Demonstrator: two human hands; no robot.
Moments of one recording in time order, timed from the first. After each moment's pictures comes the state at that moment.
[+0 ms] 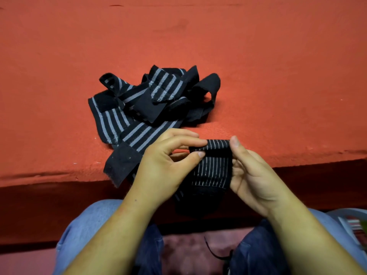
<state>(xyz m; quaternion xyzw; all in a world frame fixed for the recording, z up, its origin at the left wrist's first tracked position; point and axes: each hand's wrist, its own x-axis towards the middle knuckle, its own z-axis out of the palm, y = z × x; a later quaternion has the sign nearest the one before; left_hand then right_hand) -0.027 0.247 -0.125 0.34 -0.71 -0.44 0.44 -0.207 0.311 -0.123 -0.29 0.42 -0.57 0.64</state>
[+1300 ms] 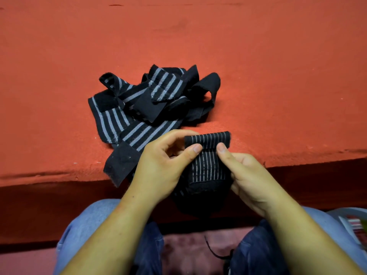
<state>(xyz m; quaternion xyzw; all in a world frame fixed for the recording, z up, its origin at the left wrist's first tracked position) -0.025 0.247 -0.120 0.37 -0.67 -0.48 0.42 -0.205 0.311 -0.131 -0.36 0.53 -0.49 0.59</state>
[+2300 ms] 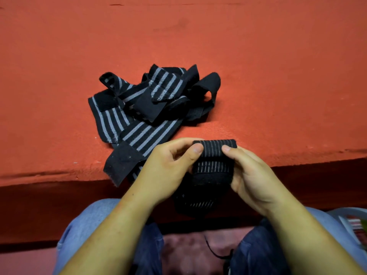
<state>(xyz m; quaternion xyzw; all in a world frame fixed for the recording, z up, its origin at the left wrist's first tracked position) -0.027 0.248 -0.122 0.37 -0.67 -0.54 0.34 -0.206 0.309 -0.131 -0.31 0.47 -0.57 0.59</state>
